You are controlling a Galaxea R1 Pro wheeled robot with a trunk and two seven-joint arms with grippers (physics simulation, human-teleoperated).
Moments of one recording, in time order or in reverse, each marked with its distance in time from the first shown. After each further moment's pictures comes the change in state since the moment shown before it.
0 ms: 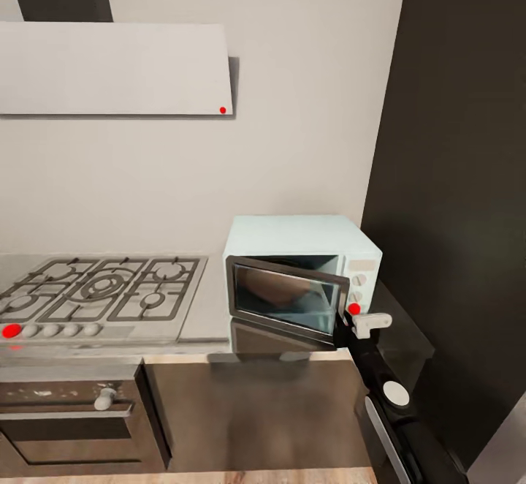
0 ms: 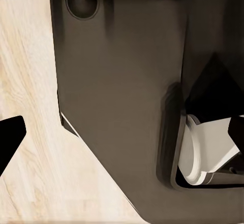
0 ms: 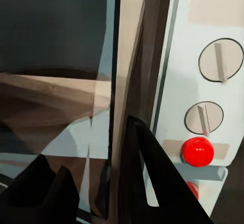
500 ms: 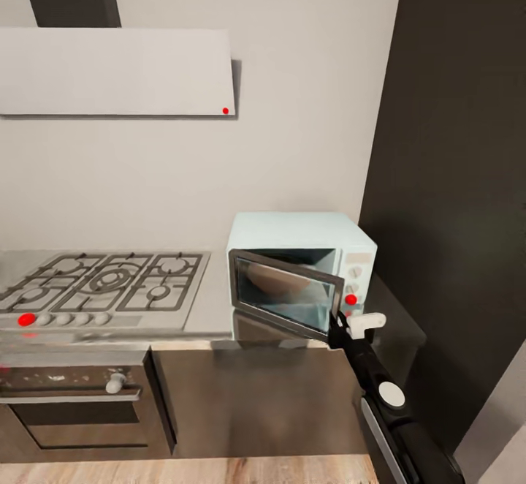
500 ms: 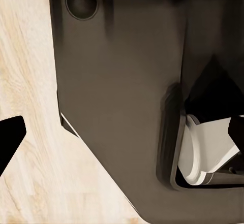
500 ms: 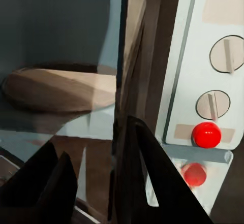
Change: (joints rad) left arm 0.000 0.000 -0.002 0.000 0.000 0.000 0.000; right arm 0.000 0.000 0.033 -0.003 -0.001 0.000 0.002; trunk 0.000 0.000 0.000
